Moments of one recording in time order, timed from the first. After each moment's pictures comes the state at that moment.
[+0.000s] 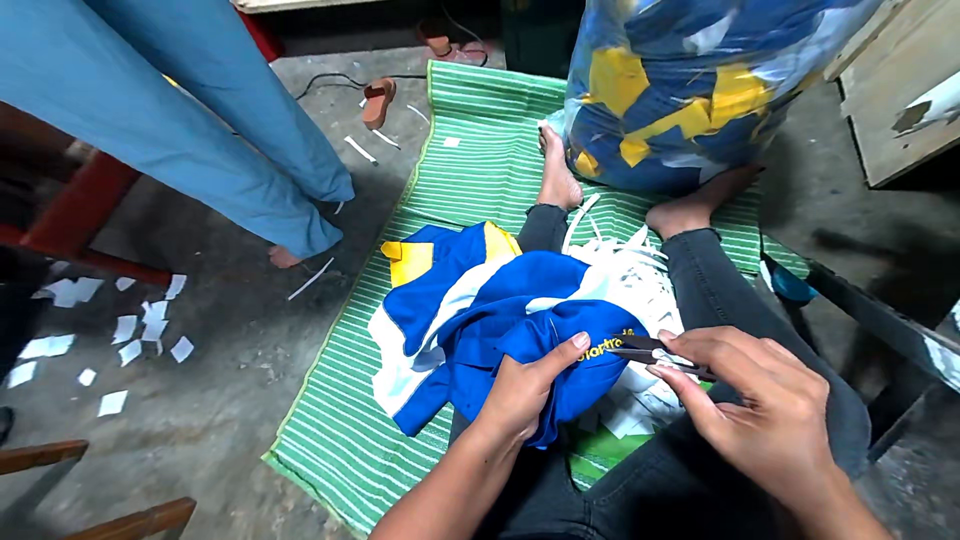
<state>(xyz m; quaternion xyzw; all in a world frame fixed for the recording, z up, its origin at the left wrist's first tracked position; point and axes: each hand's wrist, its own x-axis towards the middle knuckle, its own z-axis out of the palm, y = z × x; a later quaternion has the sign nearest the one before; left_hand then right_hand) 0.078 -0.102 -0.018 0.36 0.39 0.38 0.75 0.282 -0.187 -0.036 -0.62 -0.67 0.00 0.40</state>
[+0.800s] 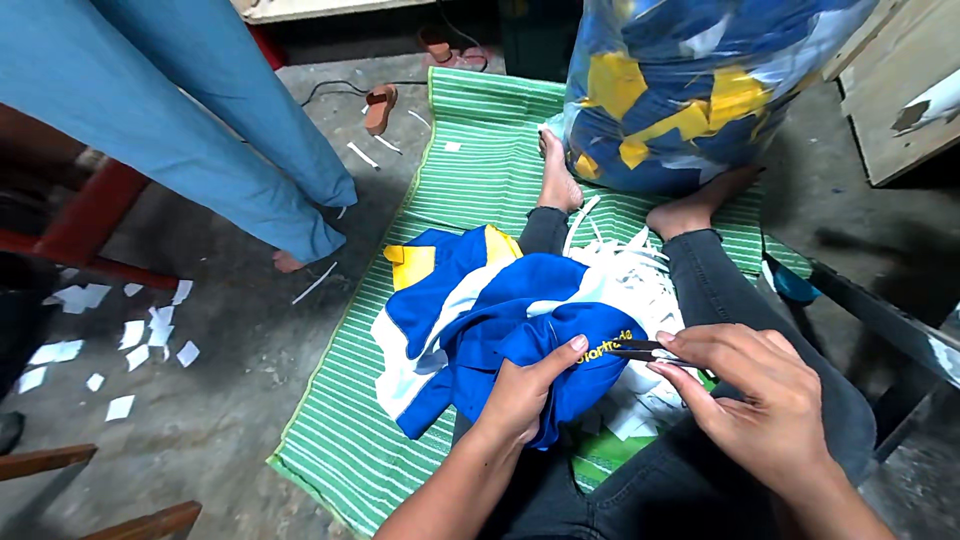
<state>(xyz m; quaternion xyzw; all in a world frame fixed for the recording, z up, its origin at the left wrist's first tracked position) 0.076 -0.103 -0.019 0.35 0.40 0.38 0.76 0.284 -0.184 -0.040 -0.61 -0.67 0.00 0.42</state>
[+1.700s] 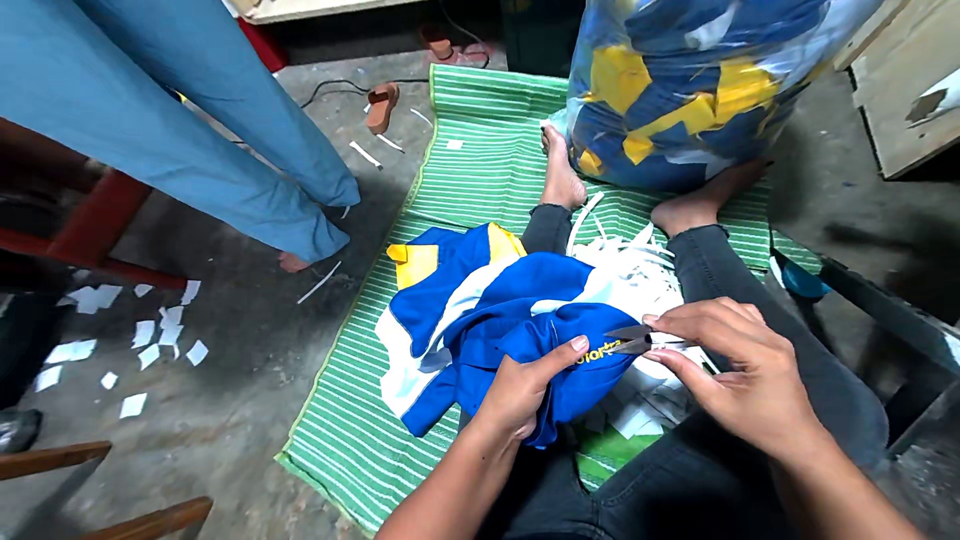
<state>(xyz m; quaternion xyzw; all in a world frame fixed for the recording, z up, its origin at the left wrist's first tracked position) 0.070 -0.099 -0.020 0.35 0.40 0.36 0.77 0.296 -0.165 -0.052 -0.58 -0.67 0.10 0.45</state>
